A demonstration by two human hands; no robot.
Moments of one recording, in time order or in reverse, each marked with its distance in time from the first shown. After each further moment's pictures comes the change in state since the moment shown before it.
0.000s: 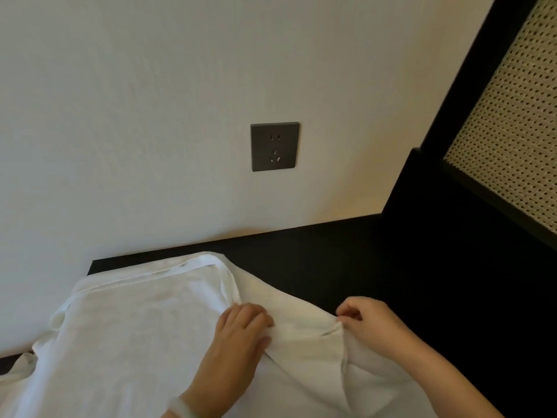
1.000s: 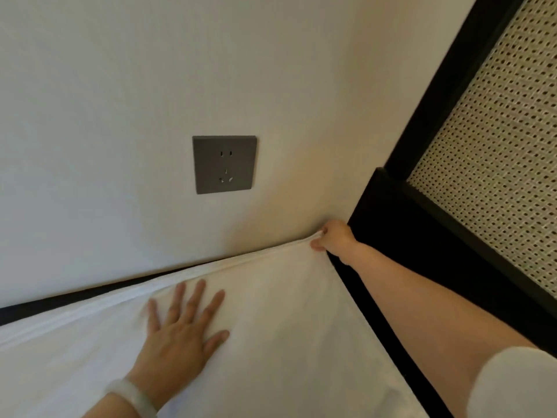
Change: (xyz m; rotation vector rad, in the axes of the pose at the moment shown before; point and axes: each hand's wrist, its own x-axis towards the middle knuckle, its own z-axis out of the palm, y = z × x) left_hand 0.106 -0.043 0.003 0.340 -0.179 -0.102; right_hand 0.215 0.003 -0.104 0.130 0.204 0.175
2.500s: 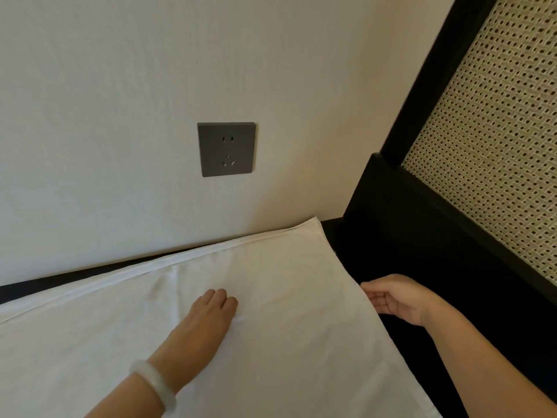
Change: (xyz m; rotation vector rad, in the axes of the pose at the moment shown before) left_hand -0.031 0.029 -0.015 -0.113 0.166 0.319; right_hand -0.121 0.127 -0.038 0.643 -0.422 0.297
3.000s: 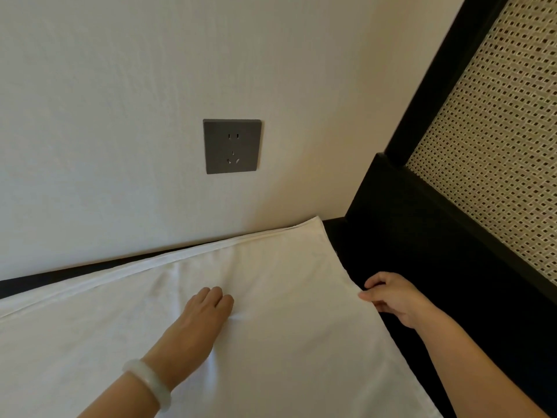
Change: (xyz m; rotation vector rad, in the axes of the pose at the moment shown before) left_hand -0.005 -0.016 0.011 -0.077 0.024 -0.053; right_hand 0.003 0.005 0.019 -0.162 0.315 -0.033
